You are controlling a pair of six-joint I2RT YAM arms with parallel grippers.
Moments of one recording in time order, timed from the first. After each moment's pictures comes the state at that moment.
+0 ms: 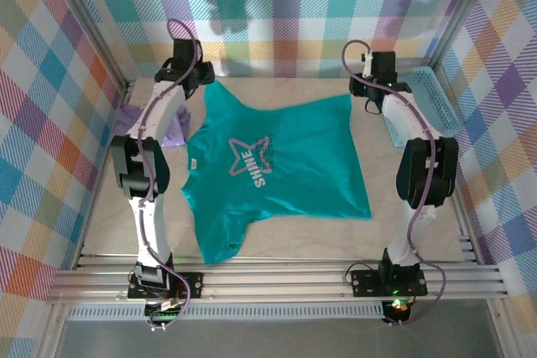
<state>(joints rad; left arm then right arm) -0.14 2.12 2.03 -0.57 -0.11 -0.25 0.07 1.96 1.69 -0.39 -0.02 0.10</state>
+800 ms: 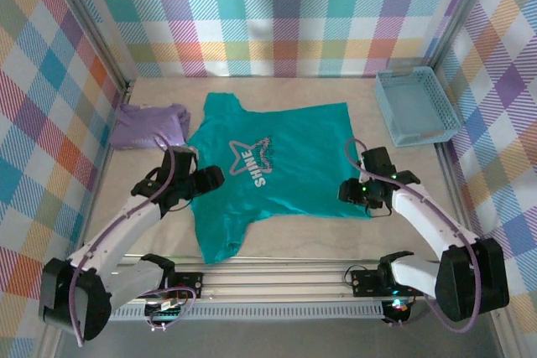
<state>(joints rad) -0.33 1.02 0.66 -0.52 0.11 -0.66 0.26 1.13 0.66 -0.72 -0.14 0.44</state>
